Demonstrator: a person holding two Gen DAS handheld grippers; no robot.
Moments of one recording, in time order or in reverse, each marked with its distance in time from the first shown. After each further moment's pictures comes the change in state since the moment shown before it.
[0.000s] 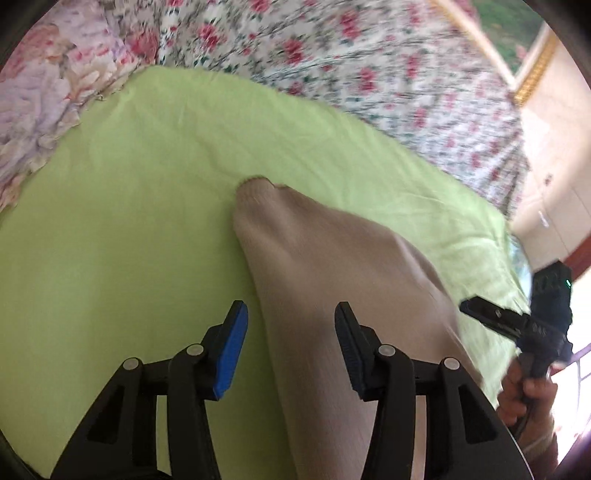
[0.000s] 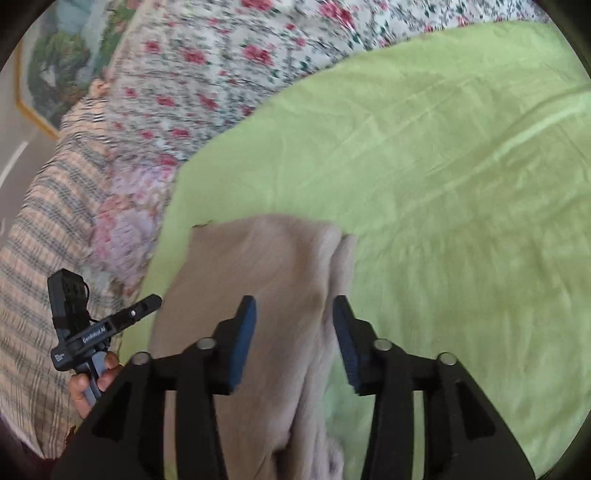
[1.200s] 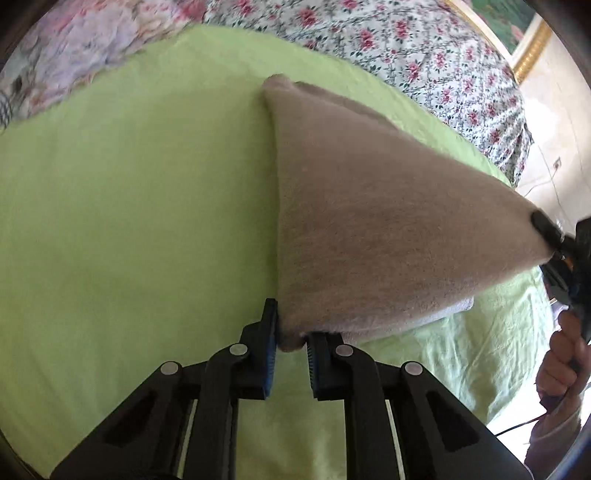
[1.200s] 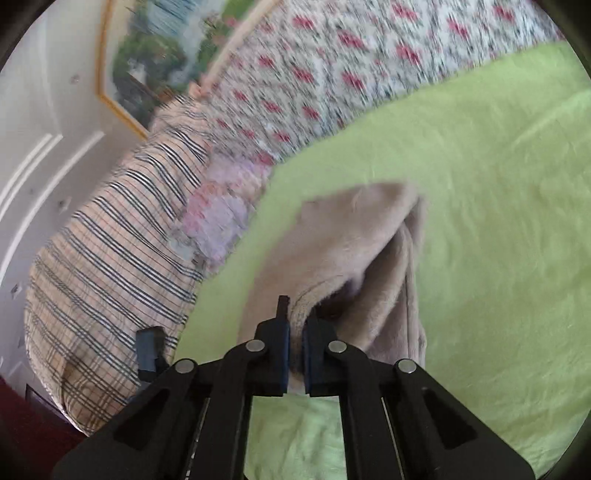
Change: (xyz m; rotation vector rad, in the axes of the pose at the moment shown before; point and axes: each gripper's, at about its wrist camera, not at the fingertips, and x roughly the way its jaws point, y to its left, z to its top) left arm -0.040 -0.018 -0.174 -0.074 0.048 0.074; right arm -0.077 0.039 -0.100 -0.113 -0.132 0.192
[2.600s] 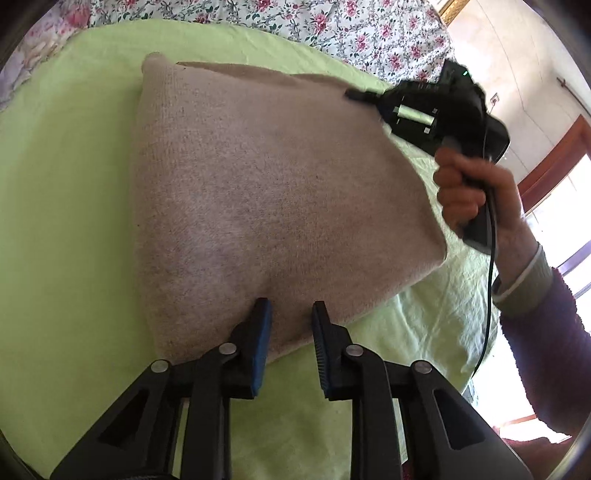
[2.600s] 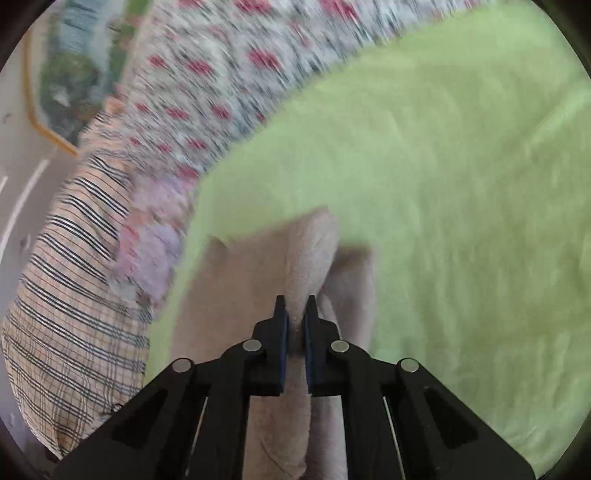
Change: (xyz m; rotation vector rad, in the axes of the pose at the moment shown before) left arm 0.039 -0.059 0.018 0.257 0.123 -0.207; right arm 0.098 -0.078 0.105 0.151 0.054 -0.096
